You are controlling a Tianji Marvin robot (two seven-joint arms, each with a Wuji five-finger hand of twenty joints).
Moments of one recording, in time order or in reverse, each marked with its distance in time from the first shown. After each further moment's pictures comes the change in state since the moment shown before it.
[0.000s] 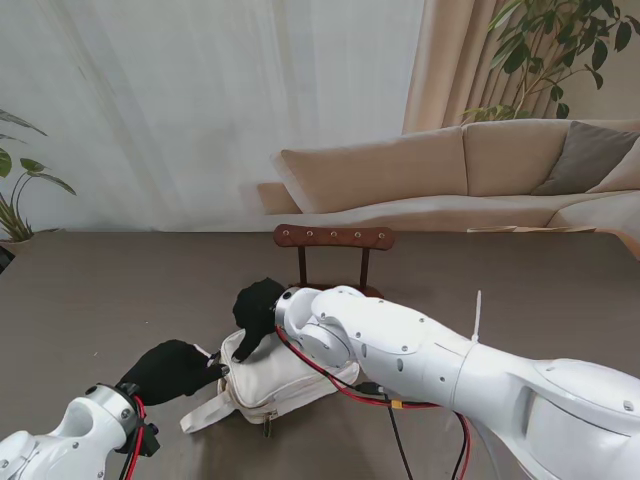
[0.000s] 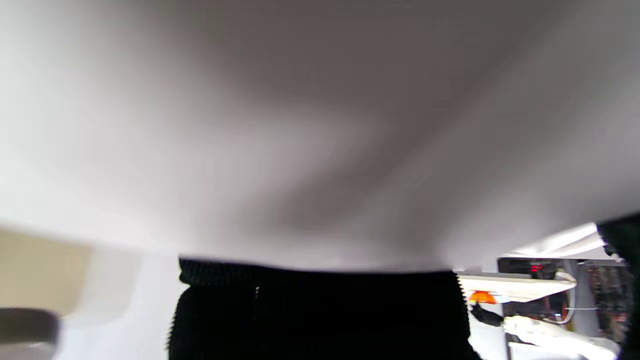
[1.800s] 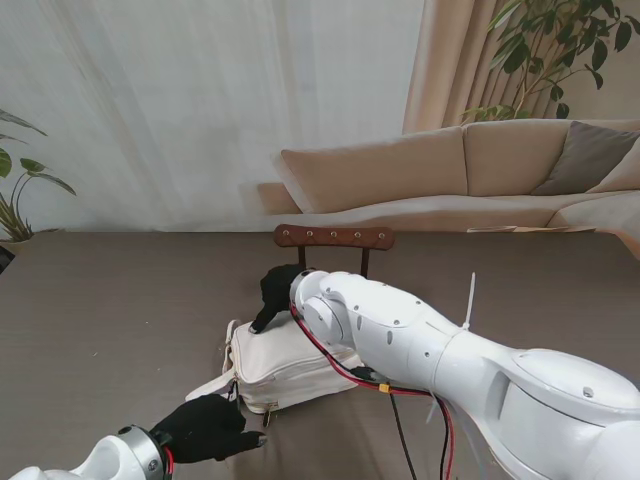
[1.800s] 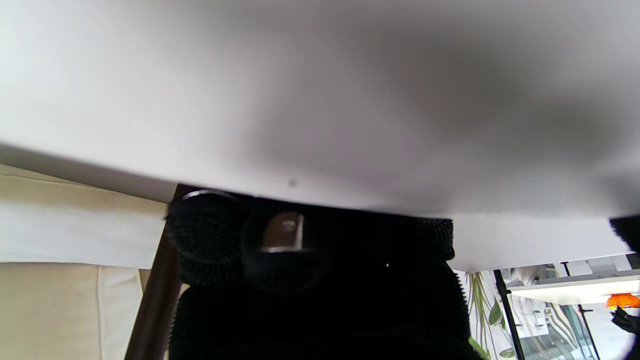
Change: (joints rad) left arm 0.134 0.039 0.093 -0.188 0.032 0.089 -0.211; right arm 0.030 -0.098 0.028 0.239 0.191 0.125 0.036; left_hand 0.000 0.000 0.000 0.000 -0.028 0.027 -0.012 -0.006 -0.022 0.013 -0.007 0.000 0.000 0.002 -0.007 0.000 -0.005 0.000 0.000 0.000; right_hand -0.001 -0.053 0.000 -0.001 0.013 0.001 0.046 0.014 -0.001 0.009 -0.013 0.022 0.053 -0.001 0.131 0.076 0.000 0.000 -0.005 0.000
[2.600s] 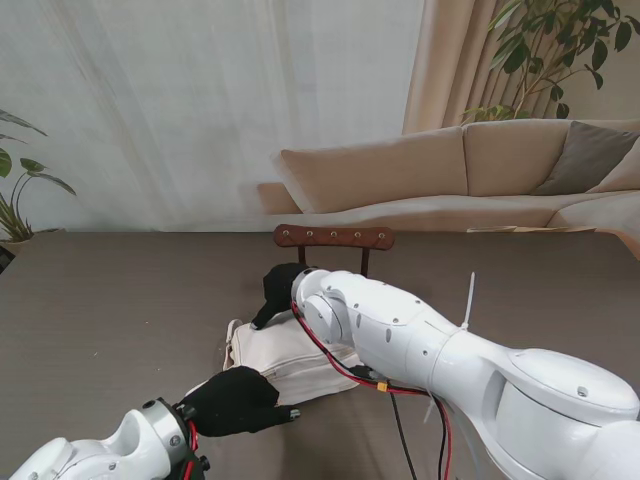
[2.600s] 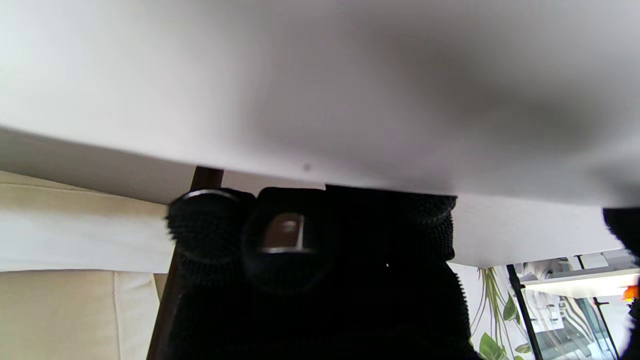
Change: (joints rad) left arm -0.147 0.001 0.100 0.032 -0.106 -0.090 0.058; right arm -0.001 -0.013 0.009 0.031 0.021 0.010 -0.013; left_hand 0.000 0.000 0.000 0.000 0.009 0.006 0.001 0.000 0.002 0.006 0.000 0.000 0.000 0.000 0.000 0.000 0.000 0.000 0.000 0.000; right_hand 0.012 0.000 0.000 0.000 -0.002 0.000 0.000 0.000 -0.001 0.000 0.000 0.000 0.000 -0.004 0.000 0.002 0.000 -0.003 -0.001 0.000
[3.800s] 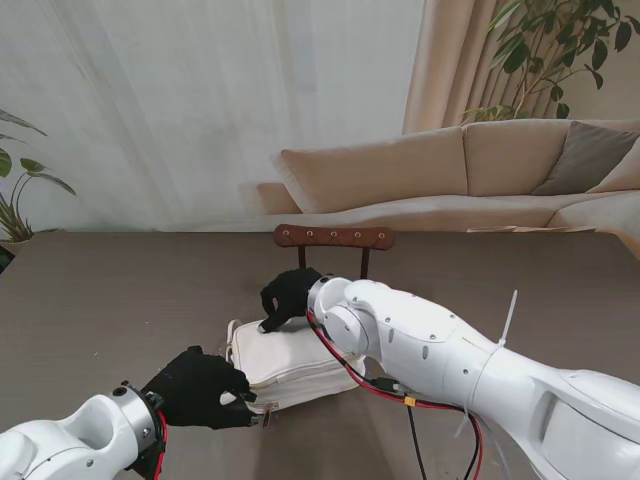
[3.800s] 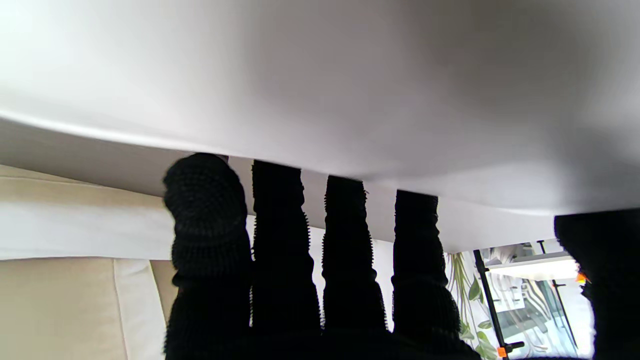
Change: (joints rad) left arm 0.046 0.004 -0.150 -0.094 0.299 -0.028 -0.148; right arm -0.074 0.166 0.074 -0.249 -0.071 -0.030 0.020; left_hand -0.104 -0.146 0.006 -0.005 -0.263 -0.060 -0.914 -0.536 -0.275 -0.044 -0.492 -0.578 -0.396 0.054 -0.682 -0.399 -0.241 -0.135 -0.441 -0.237; right_hand 0.017 0.142 0.128 -0.236 -0.593 -0.024 -0.383 -0.518 -0.571 0.060 -0.246 -0.367 -0.386 0.144 -0.833 -0.354 -0.051 0.092 -0.219 0.010
